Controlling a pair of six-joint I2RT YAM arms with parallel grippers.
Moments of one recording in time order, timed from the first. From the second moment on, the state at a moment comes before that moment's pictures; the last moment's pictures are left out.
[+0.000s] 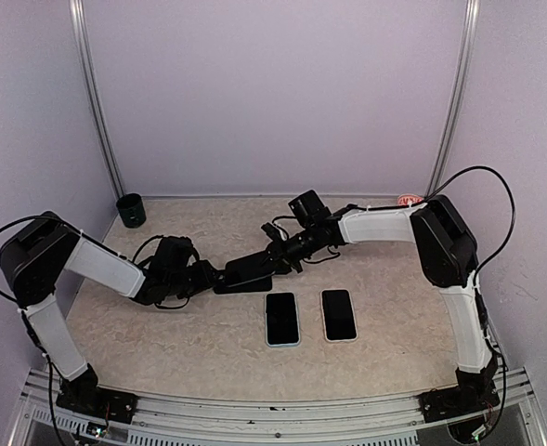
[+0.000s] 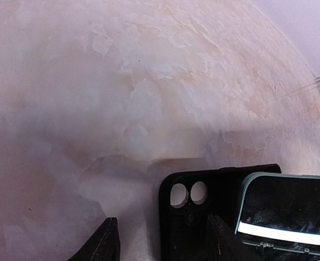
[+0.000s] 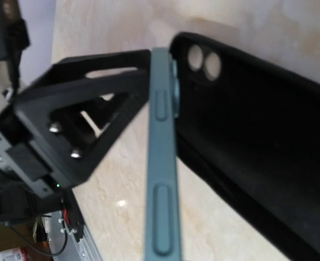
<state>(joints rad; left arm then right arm) -0.59 1.75 0.69 0.37 -0.10 -0.79 0.70 2.26 1.69 -0.26 -0.83 0.68</state>
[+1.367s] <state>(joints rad) -0.56 1.82 0.59 0.72 0.08 -0.90 0.69 2.41 1.78 -0.24 -0.96 0.75</state>
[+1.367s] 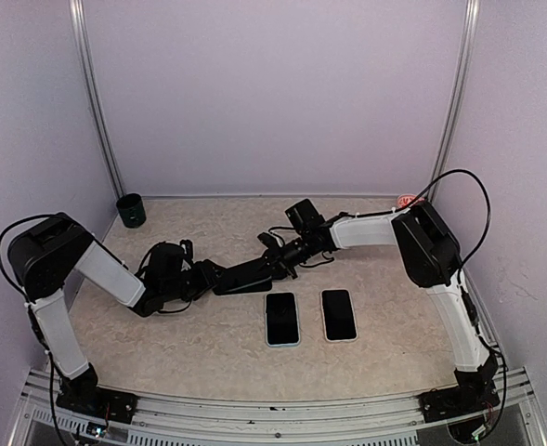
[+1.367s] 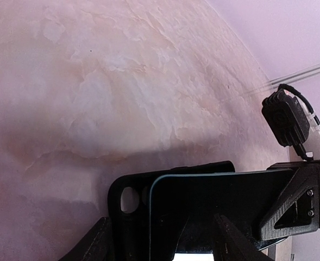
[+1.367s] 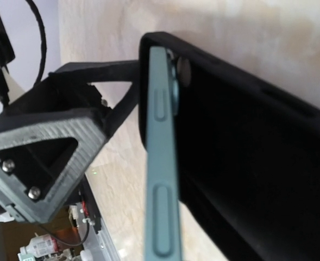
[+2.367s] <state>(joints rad) -0.63 1.84 0.61 0.73 -0.05 -0.93 0.68 2.46 1.76 -0.08 -1.04 0.87</state>
